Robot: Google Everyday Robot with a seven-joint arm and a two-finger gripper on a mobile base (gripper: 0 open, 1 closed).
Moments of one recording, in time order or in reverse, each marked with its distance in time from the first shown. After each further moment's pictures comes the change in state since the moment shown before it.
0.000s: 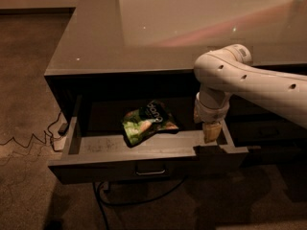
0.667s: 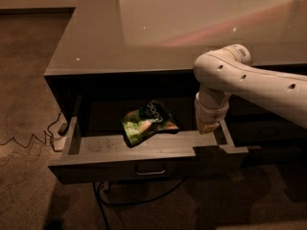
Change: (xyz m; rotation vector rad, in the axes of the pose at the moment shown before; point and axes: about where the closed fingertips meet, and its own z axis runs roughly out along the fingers) arm 0.000 0.000 0.000 0.000 0.000 0.000
